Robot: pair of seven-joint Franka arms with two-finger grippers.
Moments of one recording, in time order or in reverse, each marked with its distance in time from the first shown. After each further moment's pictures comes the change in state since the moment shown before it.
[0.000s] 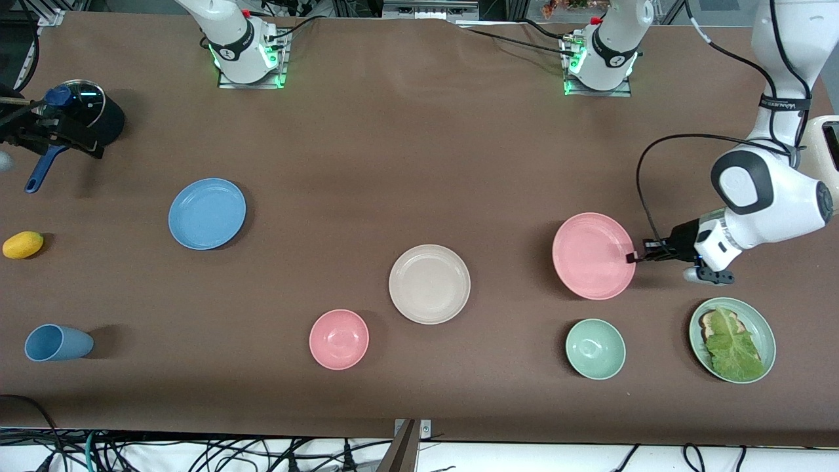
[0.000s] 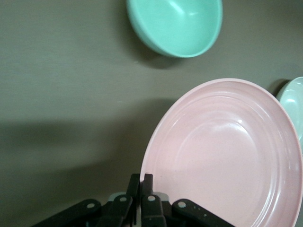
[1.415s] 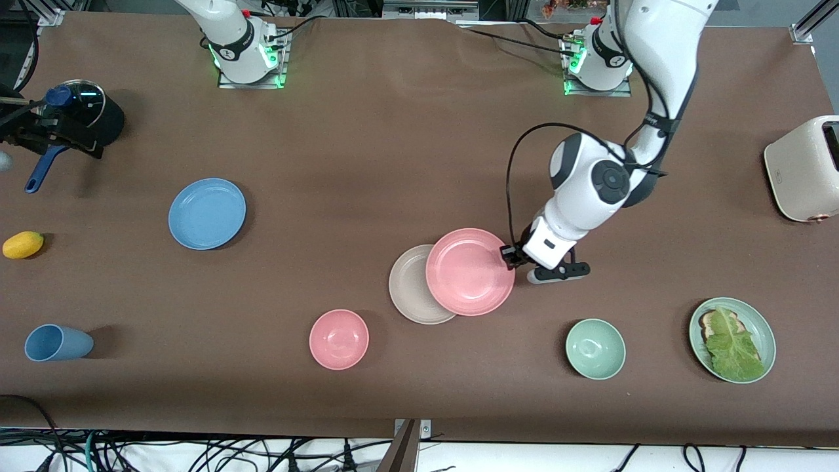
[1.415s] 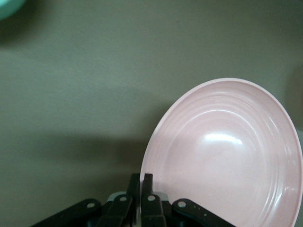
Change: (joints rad) left arm -0.502 0.137 -0.005 0.117 0.317 0.341 -0.839; right arm 0.000 0.000 -0.002 0.000 0.000 -0.001 0.000
